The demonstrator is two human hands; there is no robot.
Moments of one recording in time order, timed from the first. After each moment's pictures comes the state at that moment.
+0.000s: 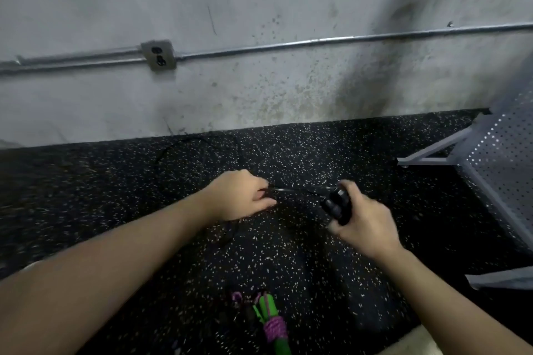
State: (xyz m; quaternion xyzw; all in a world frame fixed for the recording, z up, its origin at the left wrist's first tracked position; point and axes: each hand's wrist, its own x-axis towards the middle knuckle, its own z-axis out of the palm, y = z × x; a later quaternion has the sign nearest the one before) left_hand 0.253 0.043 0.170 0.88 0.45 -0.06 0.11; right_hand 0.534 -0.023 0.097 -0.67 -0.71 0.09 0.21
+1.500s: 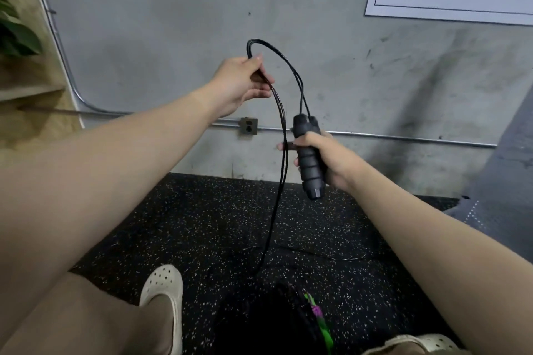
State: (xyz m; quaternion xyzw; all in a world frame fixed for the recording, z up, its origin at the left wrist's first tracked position) left_hand 0.095 -0.123 0.520 0.55 0.38 0.61 0.43; right_hand 0.299 -0.169 0.430 -0.36 -0.58 0.59 0.42
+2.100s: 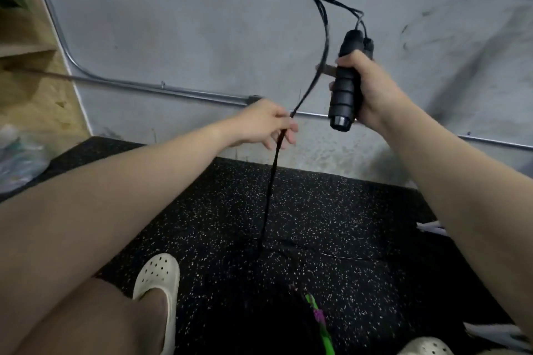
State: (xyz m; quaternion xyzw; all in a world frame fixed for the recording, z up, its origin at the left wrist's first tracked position) left_hand 0.084 -0.073 0.433 0.73 0.50 0.32 0.35; right_hand 0.290 -0.066 0.500 -0.36 -0.54 0.53 0.54
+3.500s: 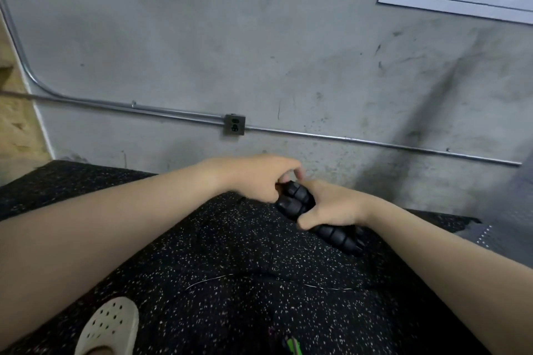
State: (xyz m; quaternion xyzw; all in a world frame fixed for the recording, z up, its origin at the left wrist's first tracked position) left_hand 0.136 -0.049 0.393 0.89 0.43 0.07 0.15; right_hand 0.337 -0.066 0.376 -0.48 -0.81 0.33 0.06
